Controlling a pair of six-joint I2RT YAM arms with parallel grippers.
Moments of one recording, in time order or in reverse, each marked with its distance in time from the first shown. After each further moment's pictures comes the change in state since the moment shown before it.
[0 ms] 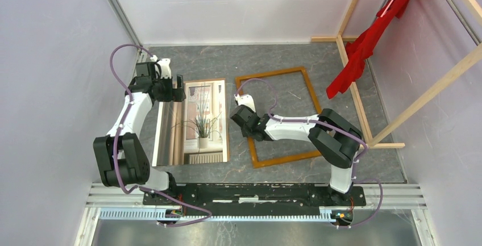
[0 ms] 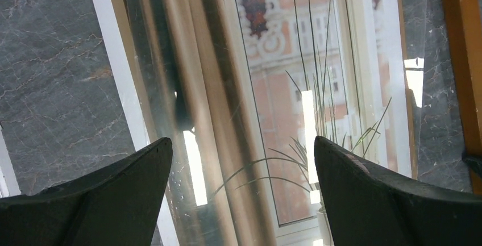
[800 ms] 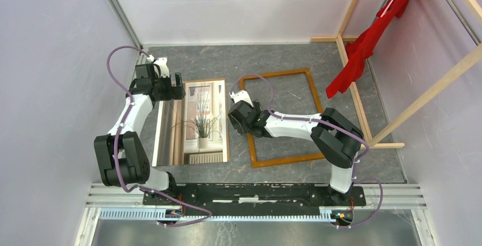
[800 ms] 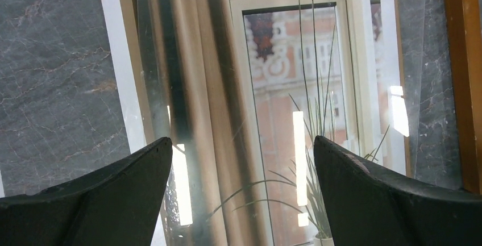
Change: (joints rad) left arm 0.011 0.004 -0.046 0.127 -0.004 -0.070; right arm -0.013 -0.013 0.062 -0.056 0.034 -0.170
